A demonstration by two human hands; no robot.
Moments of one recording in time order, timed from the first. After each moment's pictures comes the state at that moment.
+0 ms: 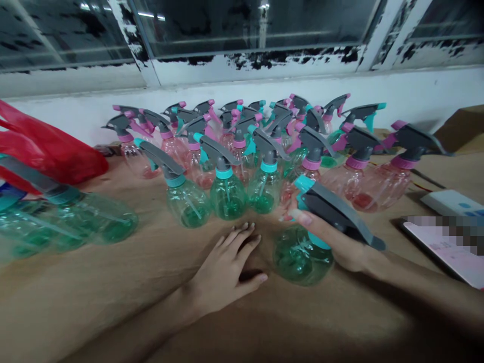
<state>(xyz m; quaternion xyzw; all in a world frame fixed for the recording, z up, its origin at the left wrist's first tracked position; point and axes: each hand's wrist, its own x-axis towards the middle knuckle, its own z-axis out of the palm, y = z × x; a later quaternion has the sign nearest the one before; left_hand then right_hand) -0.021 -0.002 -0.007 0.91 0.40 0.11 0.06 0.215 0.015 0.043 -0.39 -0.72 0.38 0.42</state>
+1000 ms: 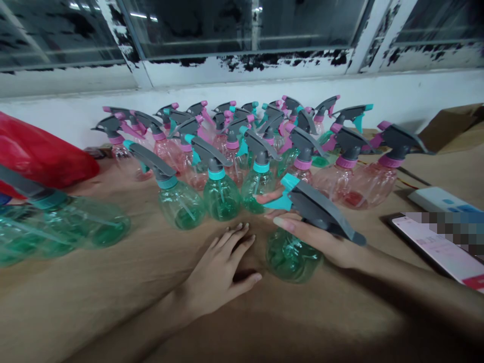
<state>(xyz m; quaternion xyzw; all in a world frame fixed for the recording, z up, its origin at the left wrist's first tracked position) -0.022 -0.001 -0.010 0.91 0.40 0.10 0.05 0.203 0.017 0.062 -0.35 -0.70 0.44 0.43</state>
